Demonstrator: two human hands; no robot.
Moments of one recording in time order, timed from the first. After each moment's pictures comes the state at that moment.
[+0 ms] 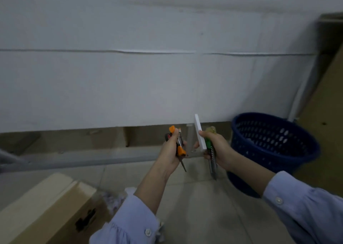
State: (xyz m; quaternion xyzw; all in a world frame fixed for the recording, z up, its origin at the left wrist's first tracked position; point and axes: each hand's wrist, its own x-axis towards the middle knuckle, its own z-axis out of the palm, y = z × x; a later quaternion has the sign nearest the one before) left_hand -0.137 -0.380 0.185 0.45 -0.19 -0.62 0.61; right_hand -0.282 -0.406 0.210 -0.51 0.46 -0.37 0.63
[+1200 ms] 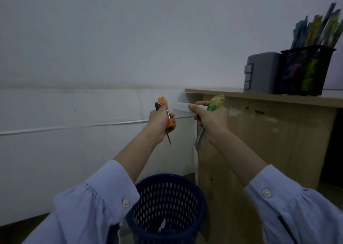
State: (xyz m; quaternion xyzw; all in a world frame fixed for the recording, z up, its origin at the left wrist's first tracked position) left_hand -0.479 -0.544 0.458 0.40 -0.40 -0.53 0.63; right_hand -0.608 -0.504 0.460 -0.47 0.44 -0.69 0.32
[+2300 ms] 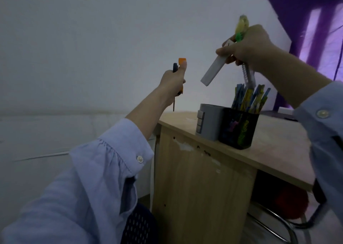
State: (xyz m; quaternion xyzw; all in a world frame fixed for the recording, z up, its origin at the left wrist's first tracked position) left_hand -0.587 -0.544 0.672 0.31 -0.63 -0.44 0.57; right_hand -0.724 -0.436 0.756 -0.58 0.61 -0.54 -0.04
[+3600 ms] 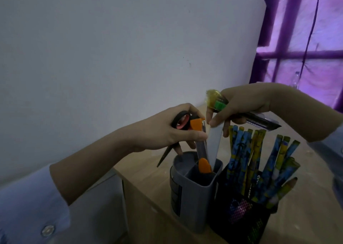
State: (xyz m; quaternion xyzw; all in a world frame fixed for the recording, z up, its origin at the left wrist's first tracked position) left_hand -0.675 -0.643 0.717 0.13 -0.89 -0.40 0.19; right_hand -0.887 -0.591 0.775 -0.64 0.69 -0.11 0.31
